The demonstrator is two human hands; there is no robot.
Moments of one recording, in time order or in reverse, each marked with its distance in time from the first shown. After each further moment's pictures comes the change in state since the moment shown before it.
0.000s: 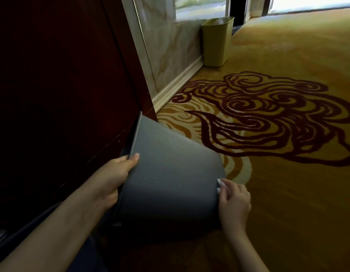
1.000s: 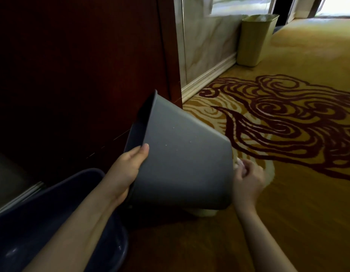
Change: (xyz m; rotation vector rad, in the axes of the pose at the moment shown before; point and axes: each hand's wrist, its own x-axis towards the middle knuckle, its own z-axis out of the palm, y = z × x) left_hand -0.025 -0.048 -0.046 -0.033 0.043 0.206; right_hand 0.013 -0.026 0.021 0.153 0.045 -0.120
